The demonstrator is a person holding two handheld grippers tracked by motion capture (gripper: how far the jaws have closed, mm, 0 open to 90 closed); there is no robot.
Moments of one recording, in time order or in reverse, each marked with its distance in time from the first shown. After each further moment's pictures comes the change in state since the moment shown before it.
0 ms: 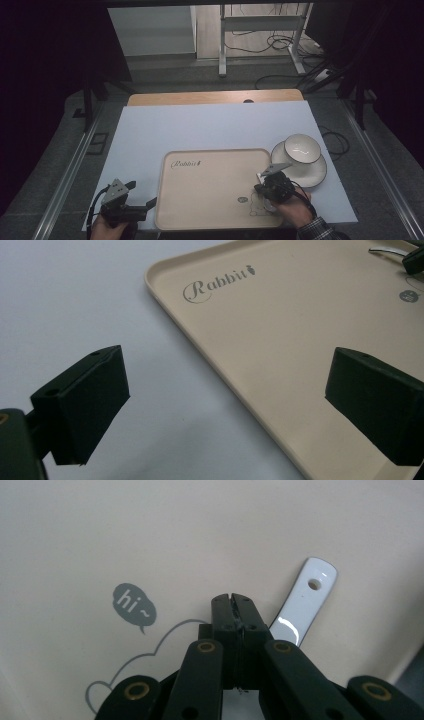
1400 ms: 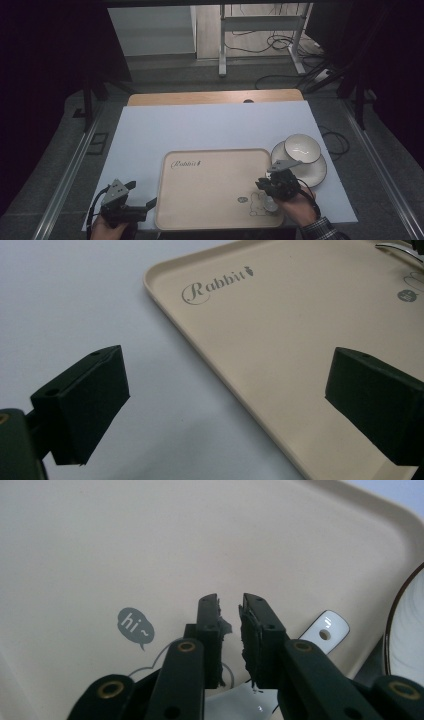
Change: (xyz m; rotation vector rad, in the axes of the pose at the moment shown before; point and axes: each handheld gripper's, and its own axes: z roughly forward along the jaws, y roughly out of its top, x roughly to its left) left arm -0.001 0.000 -0.001 -0.008 0.000 0.007; right arm -0.005 0.003 -0.018 -0.103 -0.003 0.013
